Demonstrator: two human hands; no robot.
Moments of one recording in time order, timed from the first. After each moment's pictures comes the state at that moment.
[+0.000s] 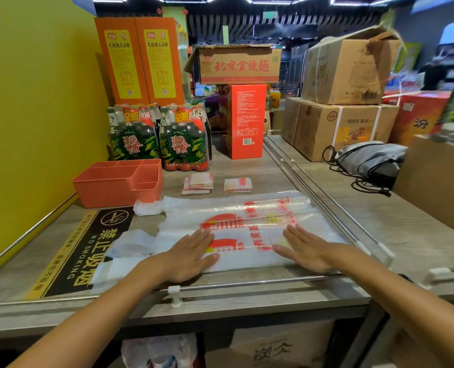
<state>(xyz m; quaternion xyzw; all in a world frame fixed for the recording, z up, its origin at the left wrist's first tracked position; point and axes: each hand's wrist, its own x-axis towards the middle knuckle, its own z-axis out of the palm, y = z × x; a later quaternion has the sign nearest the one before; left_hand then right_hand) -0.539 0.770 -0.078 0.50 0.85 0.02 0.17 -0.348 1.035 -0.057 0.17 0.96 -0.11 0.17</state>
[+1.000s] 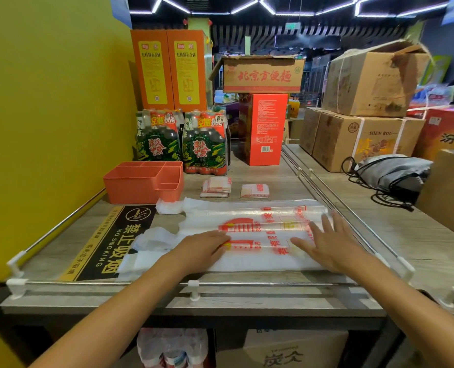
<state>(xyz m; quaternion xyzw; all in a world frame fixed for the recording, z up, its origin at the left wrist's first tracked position) -0.537 0.764 -0.071 0.50 0.87 0.07 0.02 -0.353 1.037 -0.049 0.25 0.97 0.00 0.06</state>
